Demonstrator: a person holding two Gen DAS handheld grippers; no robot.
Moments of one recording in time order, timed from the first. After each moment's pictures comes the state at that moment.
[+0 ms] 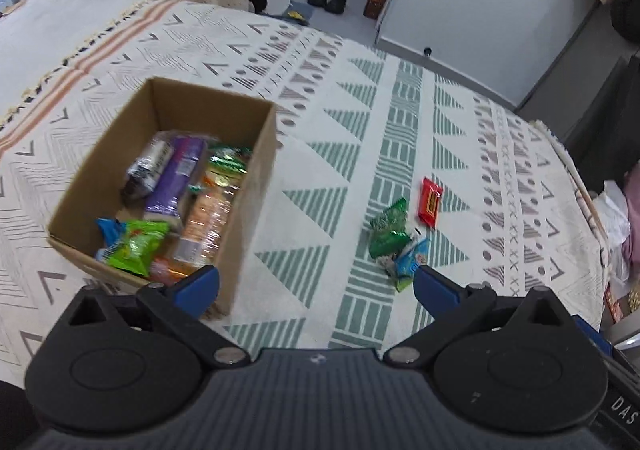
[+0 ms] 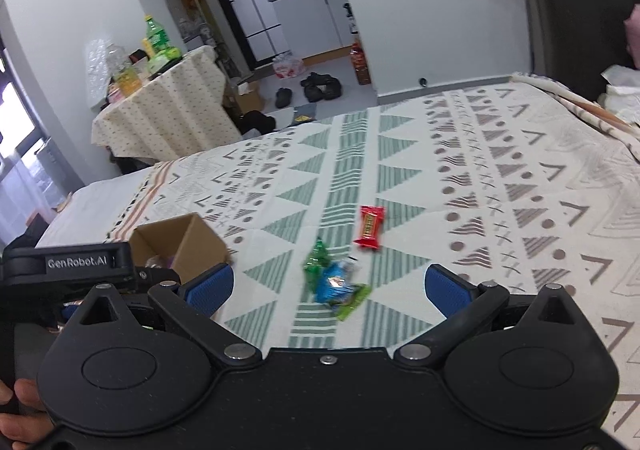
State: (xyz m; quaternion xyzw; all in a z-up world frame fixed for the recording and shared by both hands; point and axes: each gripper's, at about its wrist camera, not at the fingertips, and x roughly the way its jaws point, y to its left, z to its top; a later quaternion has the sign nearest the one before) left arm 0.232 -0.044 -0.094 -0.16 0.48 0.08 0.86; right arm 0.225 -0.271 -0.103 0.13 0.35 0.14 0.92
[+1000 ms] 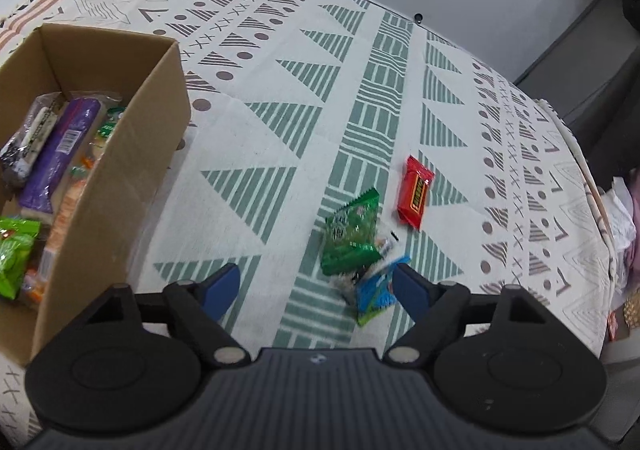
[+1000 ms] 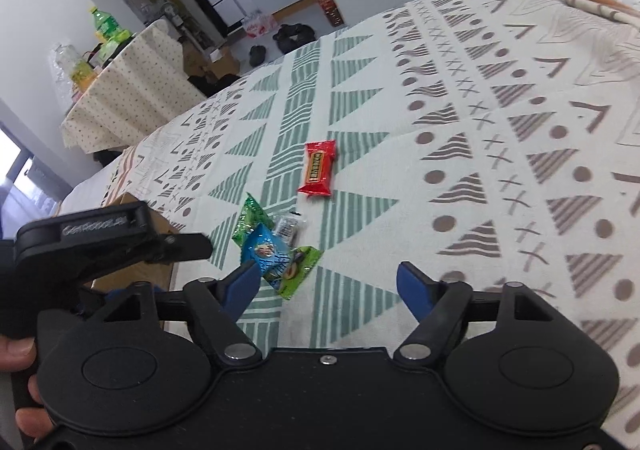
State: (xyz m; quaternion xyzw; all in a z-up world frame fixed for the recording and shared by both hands) left arm 0.315 -0.071 -0.172 -0.20 0.52 0.06 0.83; right arm 0.280 -0.293 -0.189 0.19 0.44 0.15 0.87
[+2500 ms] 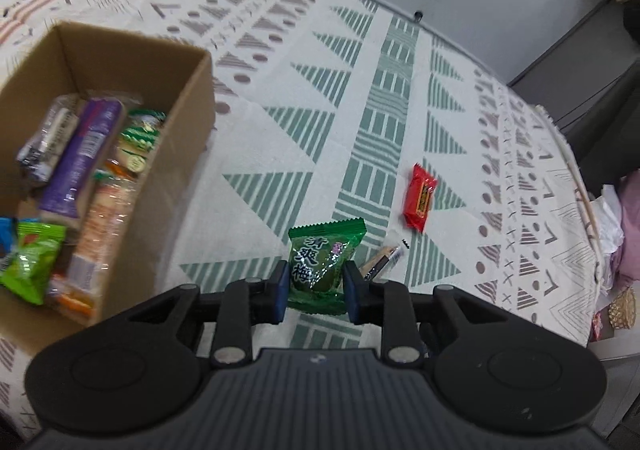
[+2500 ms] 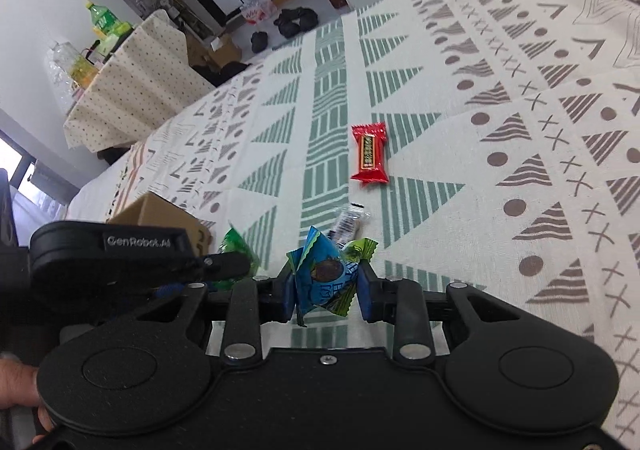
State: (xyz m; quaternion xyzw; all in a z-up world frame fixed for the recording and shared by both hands) left arm 0.303 -0.041 -0.150 -0.22 0.52 0.04 0.82; right arm 0.286 -0.247 -0.170 0.21 0.45 0.14 0.85
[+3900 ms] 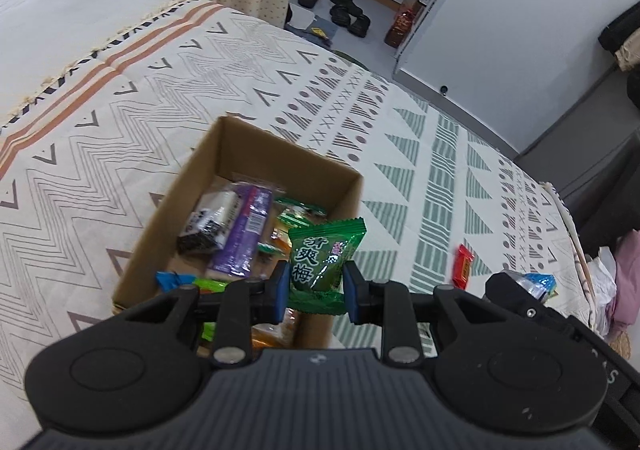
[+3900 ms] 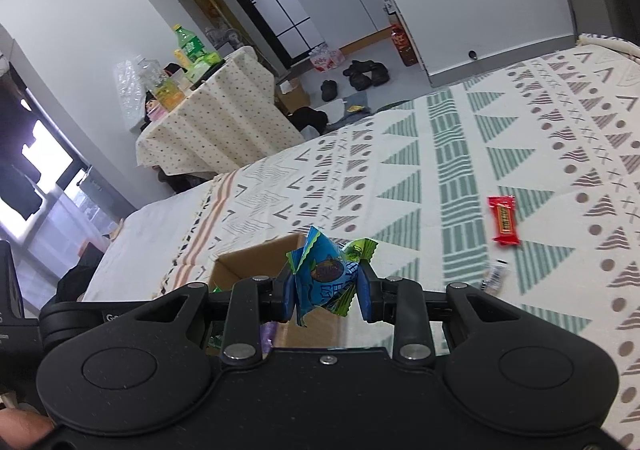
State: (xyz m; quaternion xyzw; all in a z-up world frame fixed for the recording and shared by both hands) left arm 0.243 0.077 -0.081 -0.24 0.45 0.09 0.85; right arm 0.267 -0.158 -0.091 0.21 0.36 0.20 0.89
